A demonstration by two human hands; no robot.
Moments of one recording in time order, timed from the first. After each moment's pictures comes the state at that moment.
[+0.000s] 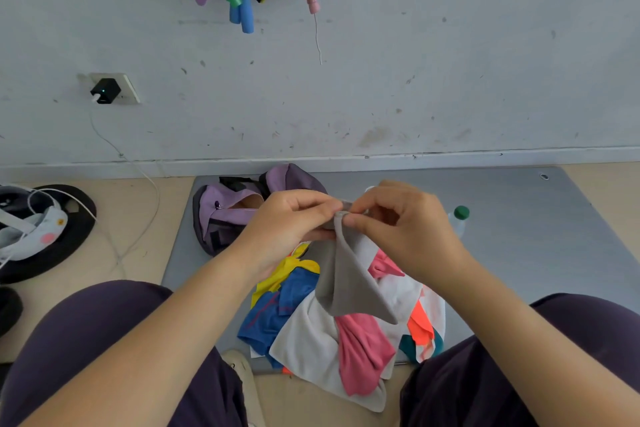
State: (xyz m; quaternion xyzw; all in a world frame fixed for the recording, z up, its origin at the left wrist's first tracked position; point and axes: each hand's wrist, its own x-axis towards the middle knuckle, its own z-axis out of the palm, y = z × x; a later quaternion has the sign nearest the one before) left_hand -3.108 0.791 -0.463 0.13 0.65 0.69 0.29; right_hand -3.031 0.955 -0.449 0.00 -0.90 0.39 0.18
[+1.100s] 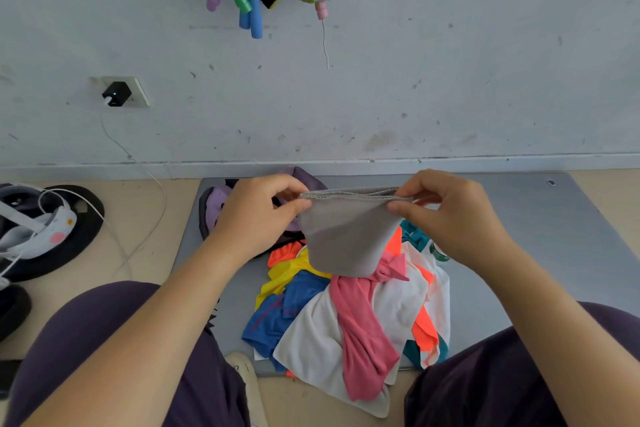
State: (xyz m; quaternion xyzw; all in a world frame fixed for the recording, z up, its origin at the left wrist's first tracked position) left_hand -3.140 0.759 -0.467 0.25 0.86 0.45 0.01; right_hand -3.032 0.992 -0.436 -0.06 -0.91 0.39 0.16
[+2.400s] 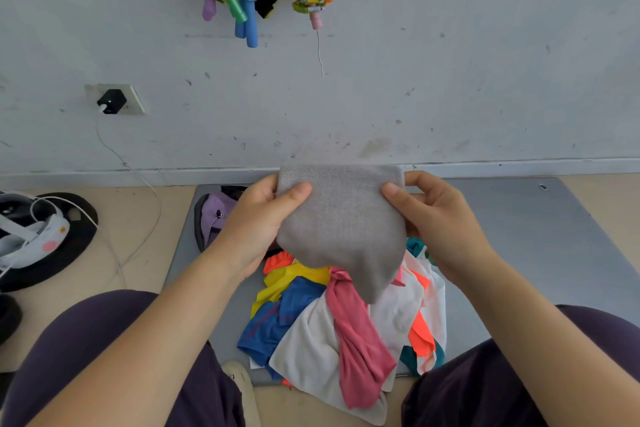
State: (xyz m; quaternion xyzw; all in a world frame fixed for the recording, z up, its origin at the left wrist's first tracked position) left_hand -3.124 0.773 -0.453 0.11 0.61 0.75 0.22; right_hand -3.036 0.978 -0.441 -0.15 -0.69 0.70 0.10
